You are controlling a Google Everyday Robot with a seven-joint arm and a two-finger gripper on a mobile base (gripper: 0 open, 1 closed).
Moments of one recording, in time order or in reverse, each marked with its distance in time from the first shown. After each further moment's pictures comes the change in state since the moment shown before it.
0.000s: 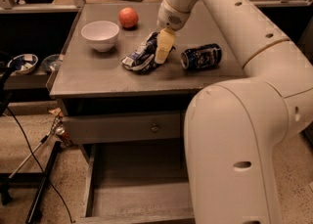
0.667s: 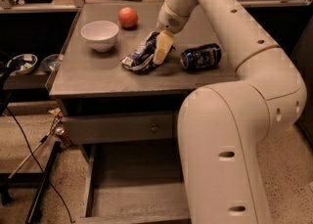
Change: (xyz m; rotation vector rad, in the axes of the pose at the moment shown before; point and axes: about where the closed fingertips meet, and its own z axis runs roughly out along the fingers) arm 0.003 -0.013 0.018 -0.015 -0.044 0.029
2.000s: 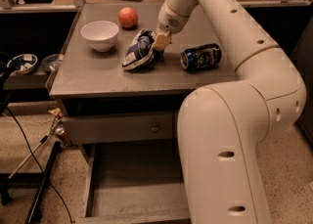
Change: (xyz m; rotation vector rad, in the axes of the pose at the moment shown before) arm 0.000 0.000 0.001 0.000 -0.001 0.000
